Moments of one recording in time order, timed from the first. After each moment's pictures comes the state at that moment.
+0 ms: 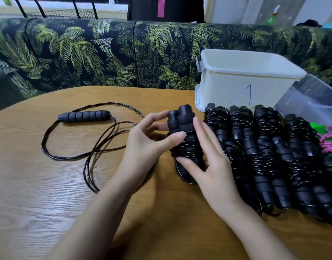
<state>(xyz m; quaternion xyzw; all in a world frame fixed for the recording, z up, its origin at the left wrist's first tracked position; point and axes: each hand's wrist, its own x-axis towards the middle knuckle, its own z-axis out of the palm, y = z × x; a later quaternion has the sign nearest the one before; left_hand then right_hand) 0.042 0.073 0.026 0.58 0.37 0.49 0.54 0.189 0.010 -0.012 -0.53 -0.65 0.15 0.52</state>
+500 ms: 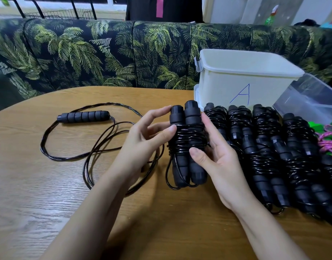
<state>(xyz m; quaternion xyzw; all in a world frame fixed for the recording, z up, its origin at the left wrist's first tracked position) 0.034 0.075 0.032 0.58 0.31 0.44 0.61 0.197 0.003 0.010 -0.45 -0.55 0.38 0.59</state>
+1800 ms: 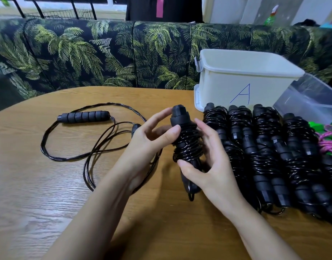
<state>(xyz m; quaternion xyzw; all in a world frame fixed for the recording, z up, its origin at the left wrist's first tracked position) 0.039 0.071 0.033 0.56 0.32 0.41 0.65 0.184 0.000 -0.001 -0.50 -0.58 0.31 0.57</state>
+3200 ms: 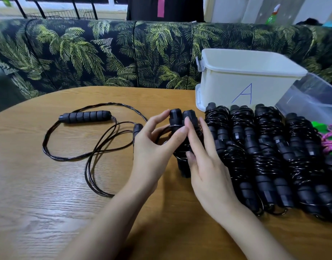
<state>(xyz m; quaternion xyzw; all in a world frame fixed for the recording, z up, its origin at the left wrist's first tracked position) 0.060 0.058 0.021 0.51 0.36 0.54 0.56 0.177 0.003 -0.004 -0.62 -0.69 0.07 0.38</state>
